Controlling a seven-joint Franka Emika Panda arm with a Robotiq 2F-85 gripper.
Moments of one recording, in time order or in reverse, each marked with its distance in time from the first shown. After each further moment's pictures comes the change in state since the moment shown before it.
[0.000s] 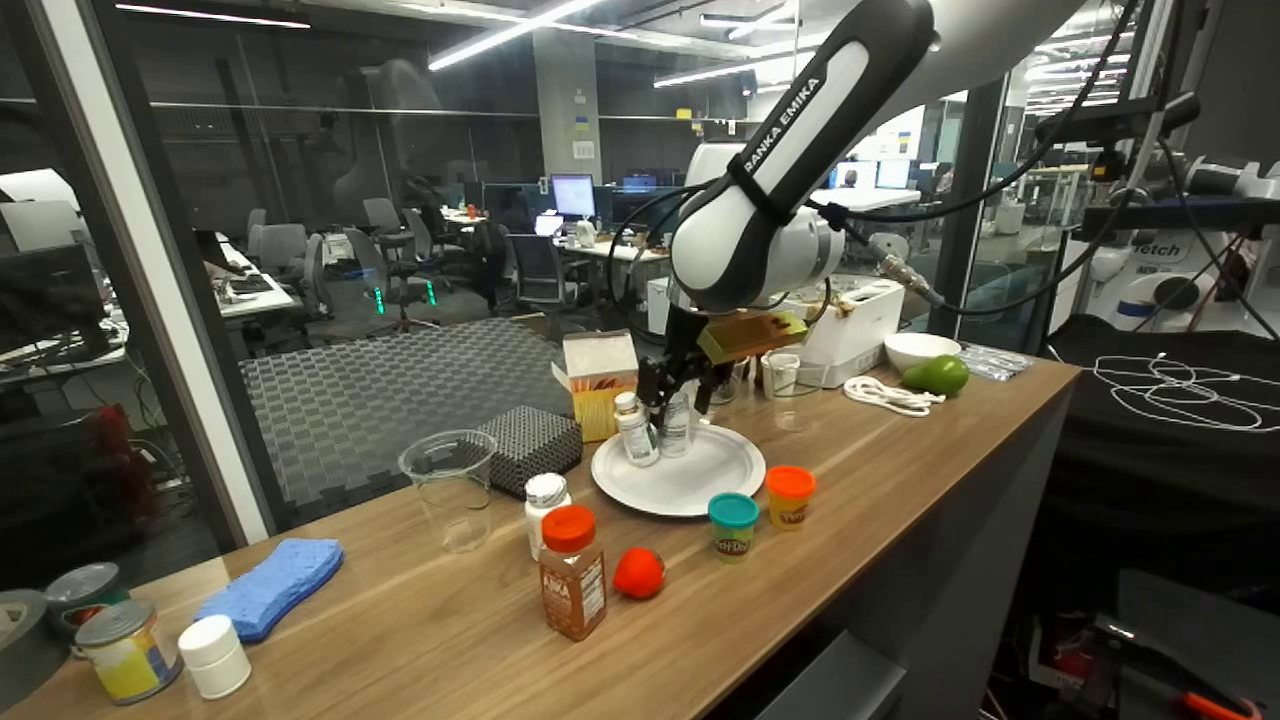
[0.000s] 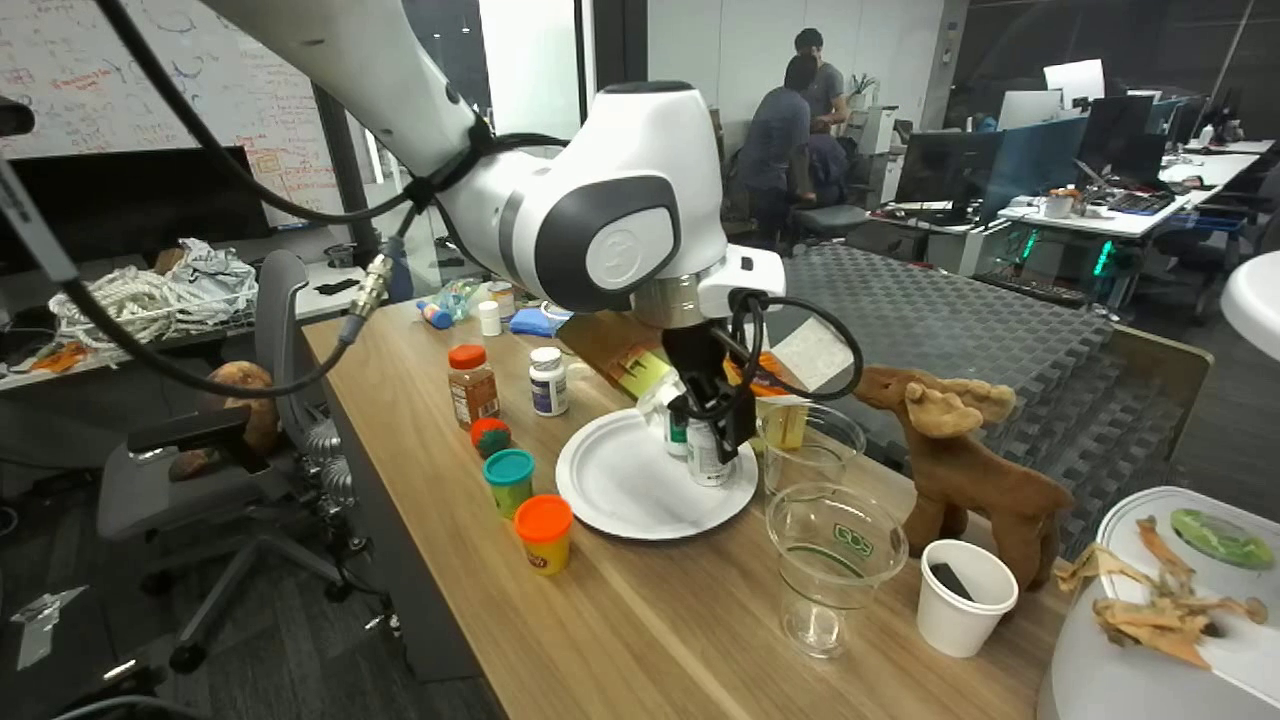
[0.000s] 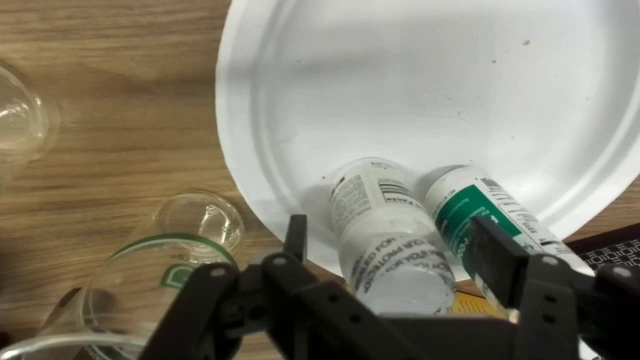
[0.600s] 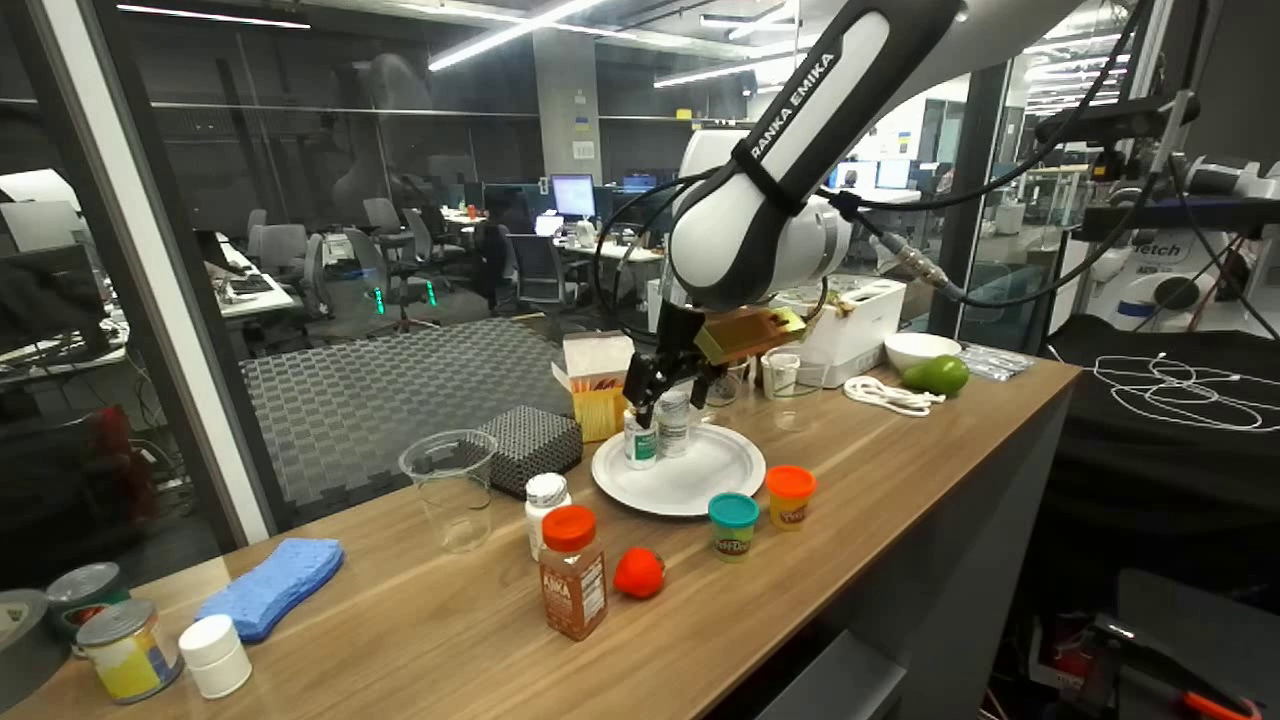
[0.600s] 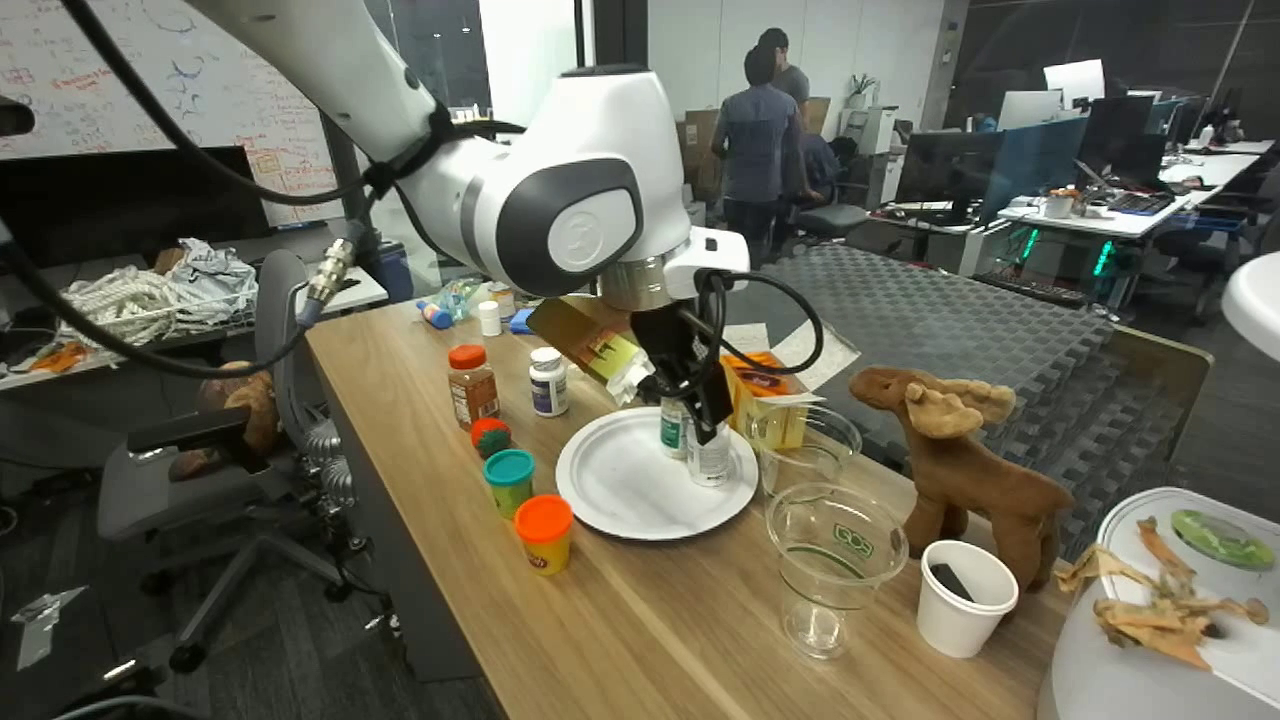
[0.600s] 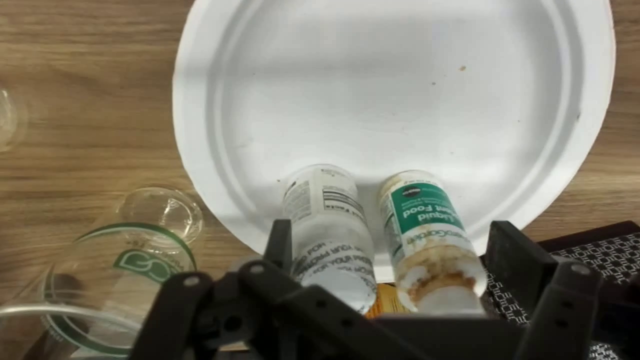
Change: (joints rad) arm 0.043 -0.060 0.000 -0.071 -0.011 0.034 -0.005
